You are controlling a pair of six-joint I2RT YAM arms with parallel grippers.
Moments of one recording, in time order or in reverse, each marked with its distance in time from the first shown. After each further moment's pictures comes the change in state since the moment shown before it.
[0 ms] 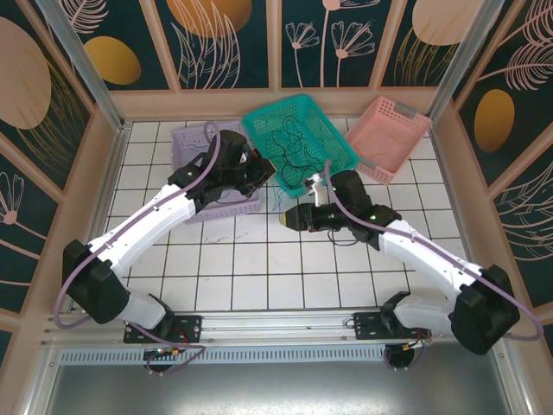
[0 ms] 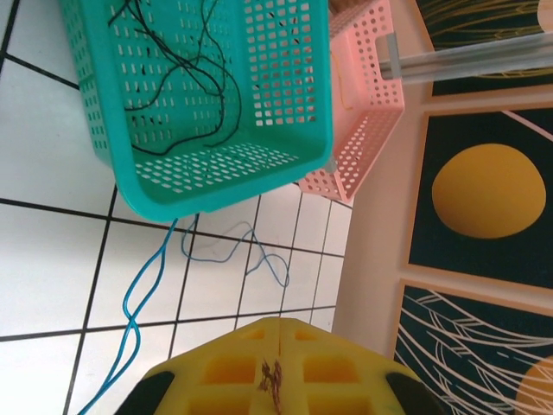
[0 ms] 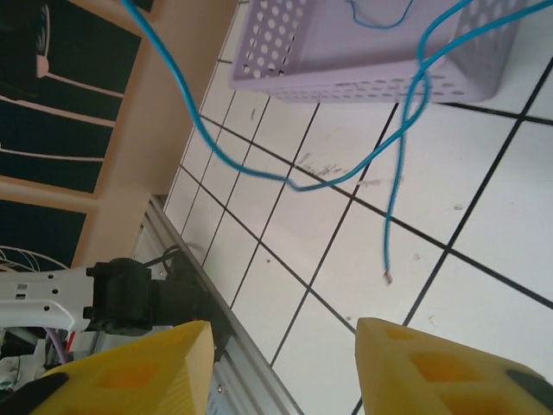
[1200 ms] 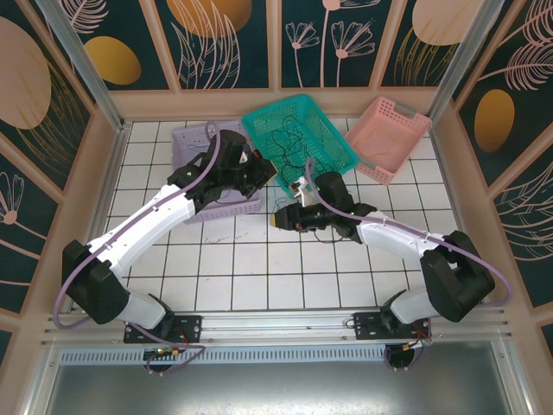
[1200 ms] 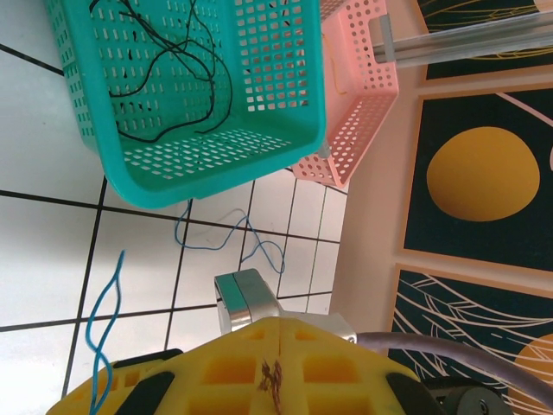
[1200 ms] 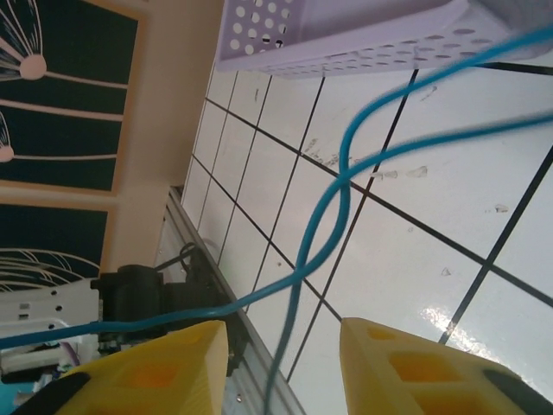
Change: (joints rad) left arm 0.000 -0.001 0.002 -0.001 0.031 0.010; right arm 0.024 0.260 -0.013 0.249 -0.100 0.092
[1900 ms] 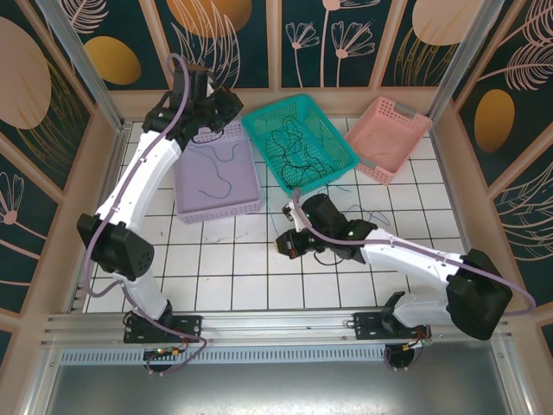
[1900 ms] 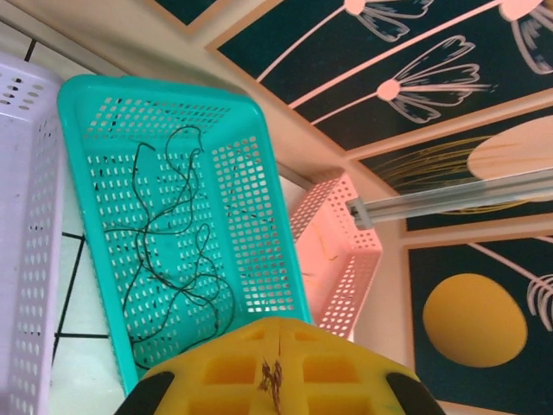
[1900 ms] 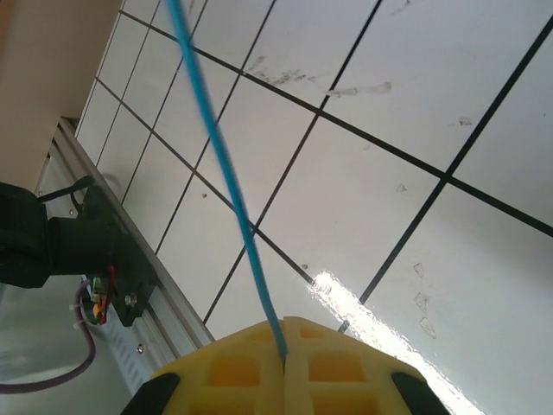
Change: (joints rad) left arm 0.299 0.315 0.610 -0.215 -0.013 0.285; right arm 0.230 -0.172 -0.043 -0.248 0.329 -0.166
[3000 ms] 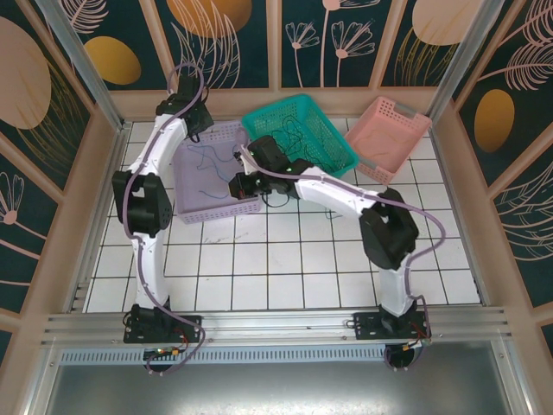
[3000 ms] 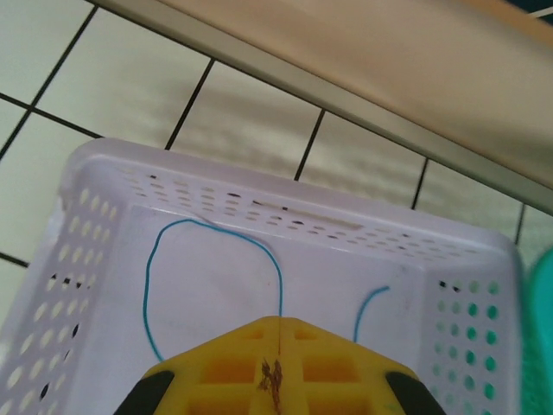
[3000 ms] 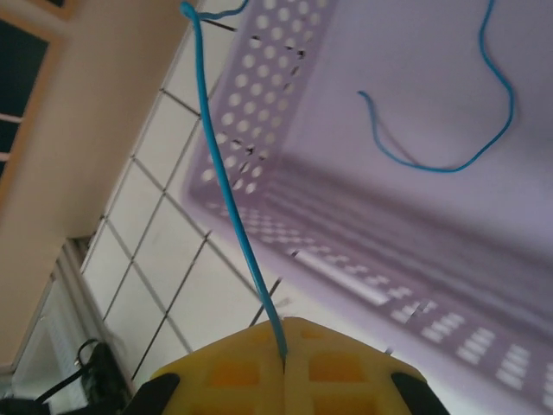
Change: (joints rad) left arm 0.195 0.460 0.217 -0.134 -0.407 0.365; right arm -0.068 0.739 0.879 -0.144 -0.023 -0.036
